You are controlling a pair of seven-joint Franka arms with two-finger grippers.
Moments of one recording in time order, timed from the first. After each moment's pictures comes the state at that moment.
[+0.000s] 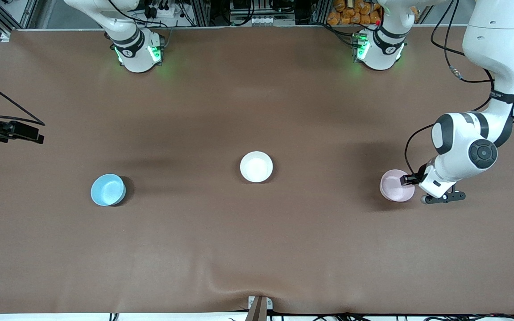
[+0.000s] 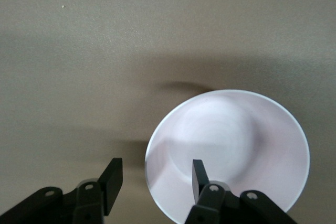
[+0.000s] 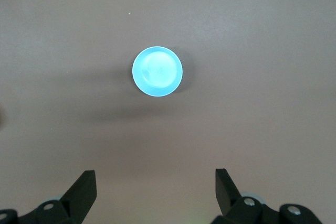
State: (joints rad) left arm 0.05 0.47 -0.04 -2.01 0.03 2.42 -0.11; right arm -0.07 0.15 -0.04 -1.52 0.04 1.54 -0.05
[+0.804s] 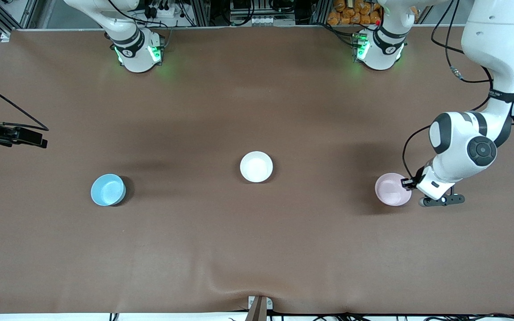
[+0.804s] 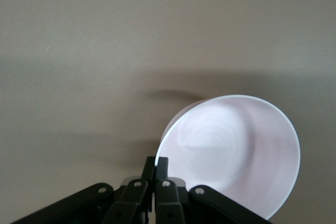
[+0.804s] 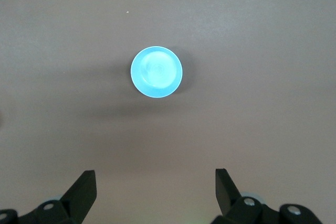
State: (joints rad) left arm 0.05 0.42 -0.10 -1.99 0.03 2.45 -0.11; right arm -0.07 0.17 -0.04 -1.52 0.04 1.55 -0.05
